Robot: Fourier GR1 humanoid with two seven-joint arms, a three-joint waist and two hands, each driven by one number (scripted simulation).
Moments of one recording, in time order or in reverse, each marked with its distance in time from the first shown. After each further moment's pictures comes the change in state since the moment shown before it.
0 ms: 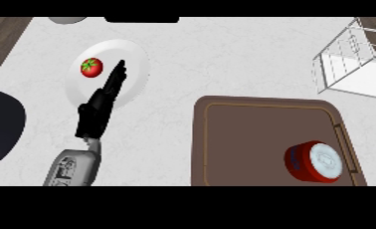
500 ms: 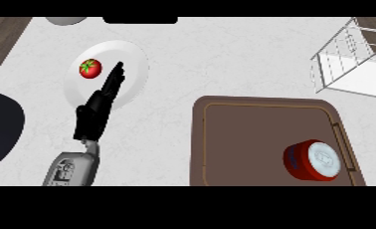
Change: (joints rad) left arm 0.017 0.000 0.006 -0.011 -0.001 -0.003 0.006; right arm 0.069 -0.043 -0.029 0.017 0.029 -0.058 0.112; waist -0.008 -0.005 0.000
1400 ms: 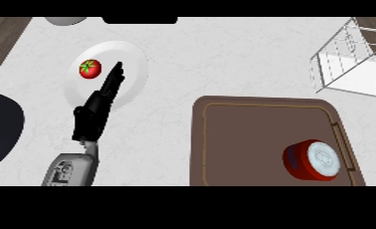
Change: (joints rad) left arm 0.008 -0.004 0.003 -0.021 -0.002 -0.009 0.009; right arm -0.086 -0.066 -0.123 -0.129 -0.302 0.087 0.066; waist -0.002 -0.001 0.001
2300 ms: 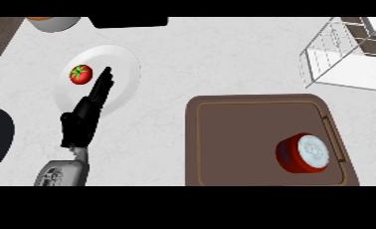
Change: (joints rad) left arm 0.050 0.024 0.036 -0.014 0.012 -0.003 -0.017; right arm 0.381 -0.325 -0.493 -0.028 -0.228 0.398 0.209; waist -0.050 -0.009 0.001
